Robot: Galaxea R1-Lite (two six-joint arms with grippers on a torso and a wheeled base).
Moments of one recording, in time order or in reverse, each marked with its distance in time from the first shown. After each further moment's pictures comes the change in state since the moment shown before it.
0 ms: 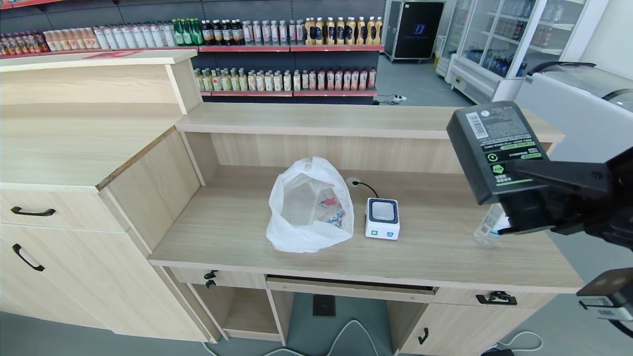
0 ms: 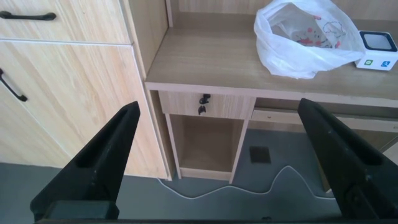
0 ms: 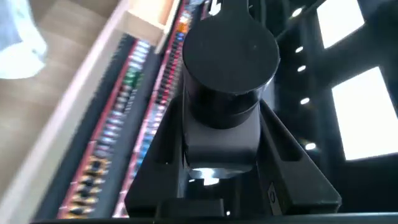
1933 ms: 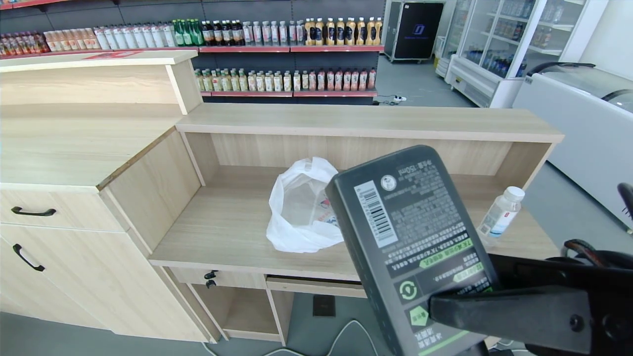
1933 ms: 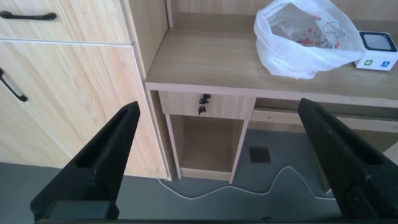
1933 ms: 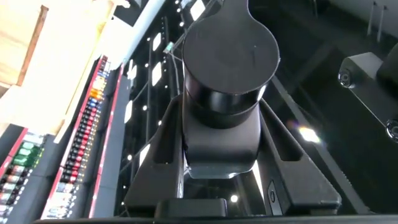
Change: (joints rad) left arm 0.000 0.000 0.000 0.000 0.000 0.000; right arm 0.654 0.056 0.111 -0.221 -0.266 -0.137
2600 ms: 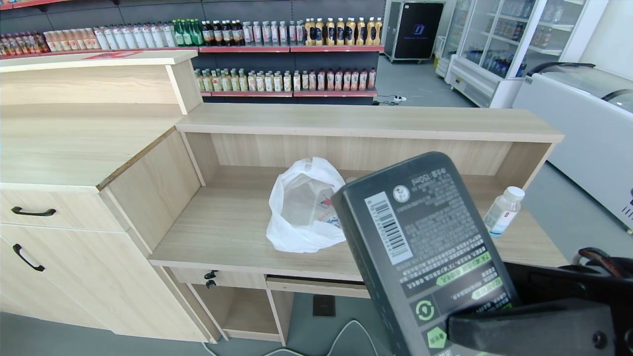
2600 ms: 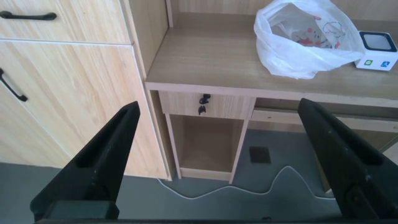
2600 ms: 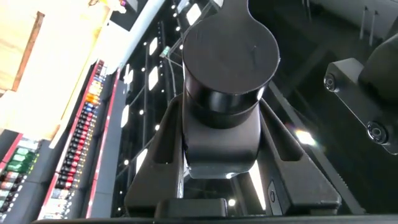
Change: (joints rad) left arm 0.000 0.000 0.000 0.000 0.000 0.000; right arm 0.004 -0.023 0.014 0.007 0.021 -0.005
